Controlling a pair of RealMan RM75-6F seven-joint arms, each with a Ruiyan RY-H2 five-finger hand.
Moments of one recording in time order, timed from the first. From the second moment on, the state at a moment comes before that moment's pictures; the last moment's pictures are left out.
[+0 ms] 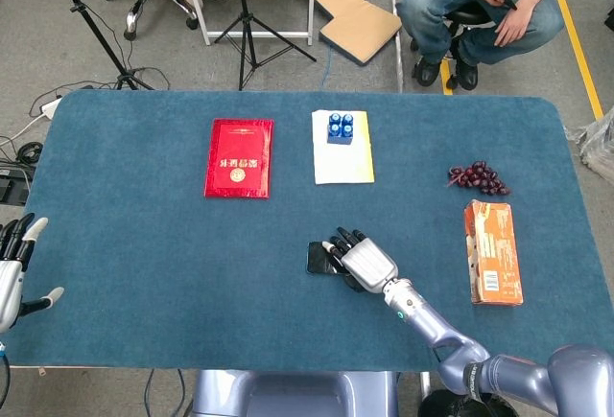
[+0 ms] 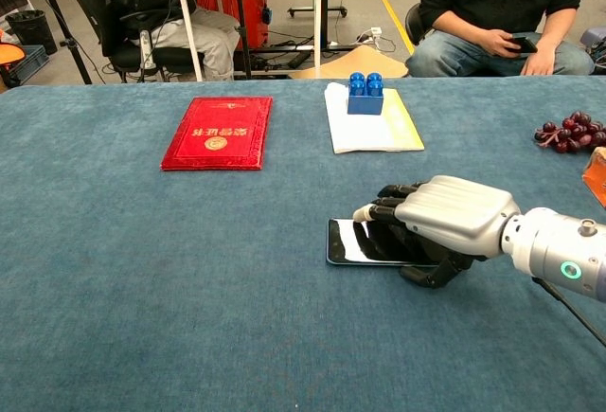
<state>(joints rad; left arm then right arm) -0.08 -1.09 -0.06 -1.71 1.43 1.48 0.14 0.68 -1.71 0.05 -1.20 -1.47 0.88 -0.38</state>
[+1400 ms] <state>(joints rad) -0.08 -1.09 -0.05 -1.71 1.45 1.48 0.15 0.68 -1.68 0.16 -1.16 -1.45 1.13 -0.06</state>
